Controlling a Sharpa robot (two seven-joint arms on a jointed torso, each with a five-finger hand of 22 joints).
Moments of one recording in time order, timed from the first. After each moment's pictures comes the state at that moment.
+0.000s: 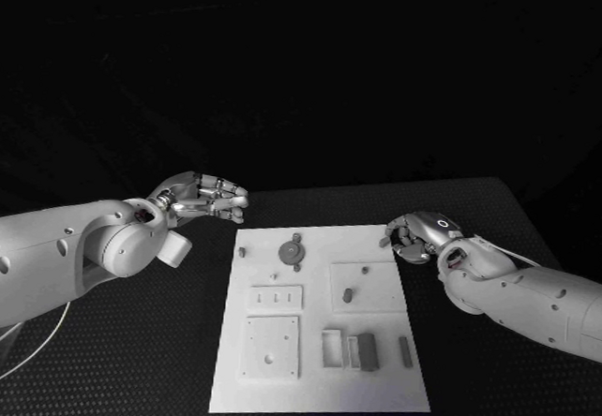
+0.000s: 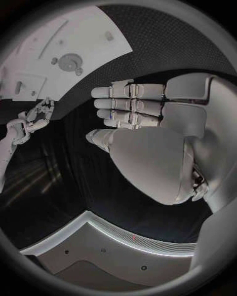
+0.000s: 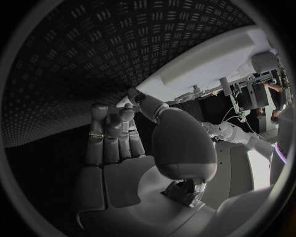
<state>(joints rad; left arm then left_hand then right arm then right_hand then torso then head) 1.36 -0.78 -0.18 1.30 -0.17 -0.08 0.25 1.62 -0.06 -0.01 0.29 0.05 0.83 0.18 0.35 0.45 1.14 0.14 0.07 0.21 1.01 0.10 0.28 0.76 0.04 1.00 -0.01 0.20 0.61 1.11 -0.79 -0.10 1.11 -1.54 -0.57 -0.04 1.18 -0.17 0.66 -0.29 0.08 0.93 0.10 0.12 0.66 1.07 0.01 0.97 1.11 1.16 -0.09 1.37 0.93 0.25 1.11 -0.01 0.92 1.31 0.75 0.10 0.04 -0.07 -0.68</state>
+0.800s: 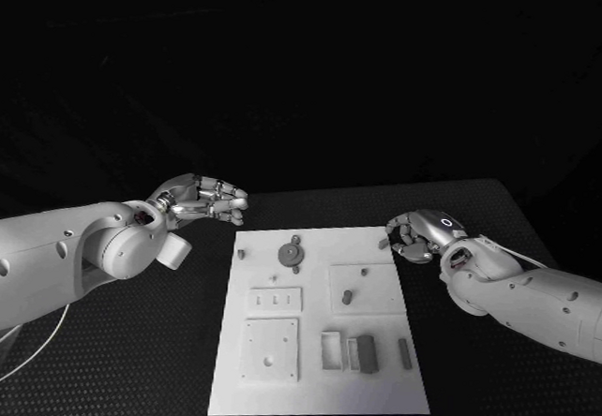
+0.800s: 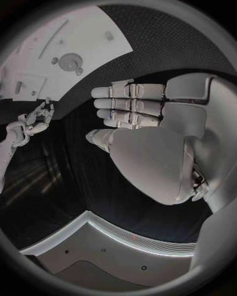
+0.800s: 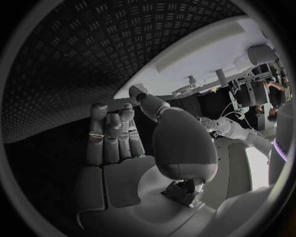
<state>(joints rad) 1.35 -0.78 -0.18 1.30 -0.17 -0.08 0.25 1.62 -0.06 -0.01 0.29 0.05 0.83 0.18 0.35 0.45 1.14 0.14 0.07 0.21 1.01 0.10 0.28 0.76 0.05 1.00 -0.01 0.20 0.61 1.11 -0.83 -0.08 1.17 -1.54 -0.59 -0.04 1.18 -0.17 0.66 -0.30 0.08 0.93 0.10 0.12 0.65 1.08 0.02 0.97 1.11 1.16 -0.09 1.37 0.93 0.25 1.11 -0.01 0.92 1.31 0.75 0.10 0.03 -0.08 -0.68</state>
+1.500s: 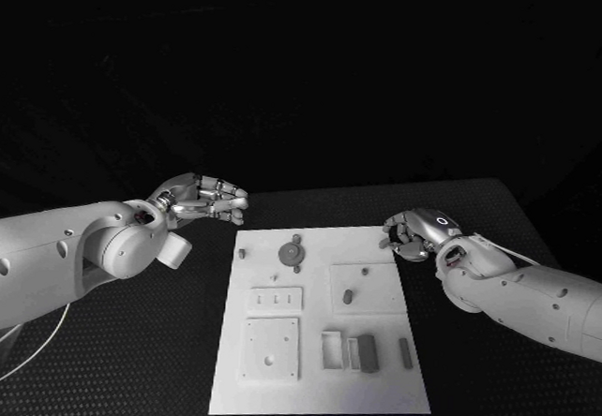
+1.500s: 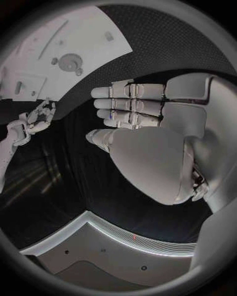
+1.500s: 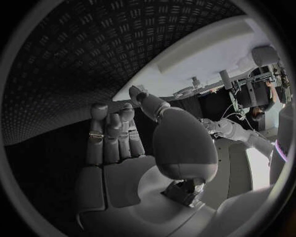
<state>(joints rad) 1.35 -0.78 -0.18 1.30 -0.17 -0.08 0.25 1.62 -0.06 -0.01 0.29 0.05 0.83 0.18 0.35 0.45 1.14 0.14 0.07 0.21 1.01 0.10 0.28 0.77 0.05 1.00 0.00 0.20 0.61 1.11 -0.80 -0.08 1.13 -1.55 -0.58 -0.04 1.18 -0.17 0.66 -0.29 0.08 0.93 0.11 0.12 0.65 1.08 0.02 0.97 1.11 1.16 -0.09 1.37 0.93 0.25 1.11 -0.01 0.93 1.31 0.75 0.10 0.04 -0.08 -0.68</state>
